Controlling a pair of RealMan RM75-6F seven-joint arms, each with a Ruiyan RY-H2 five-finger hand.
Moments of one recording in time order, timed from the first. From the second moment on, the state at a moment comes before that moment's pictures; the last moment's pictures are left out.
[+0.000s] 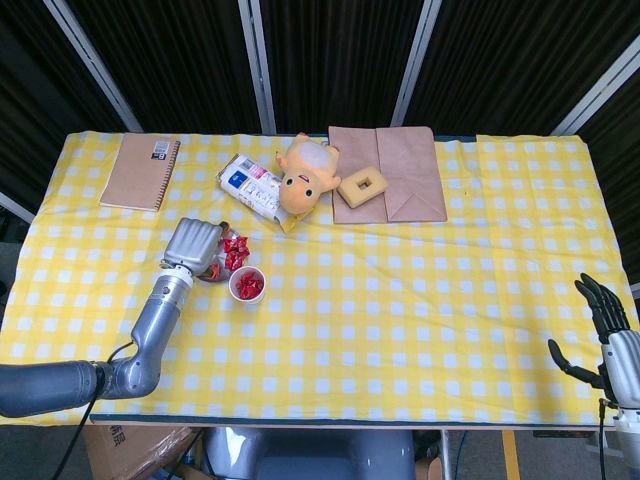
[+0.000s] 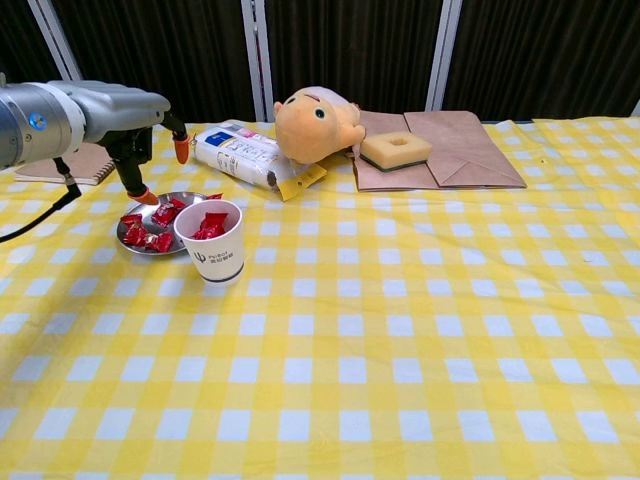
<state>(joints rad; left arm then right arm) -1.02 -1.44 -0.12 -1.55 0.51 1.05 0.78 0.08 -1.21 0.05 -1.28 -1.62 1.64 0.68</state>
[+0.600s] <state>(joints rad) -1.03 -1.56 -0.07 -1.32 0.52 0.91 0.81 0.08 -1.21 0.05 -1.28 -1.61 1.63 0.68</state>
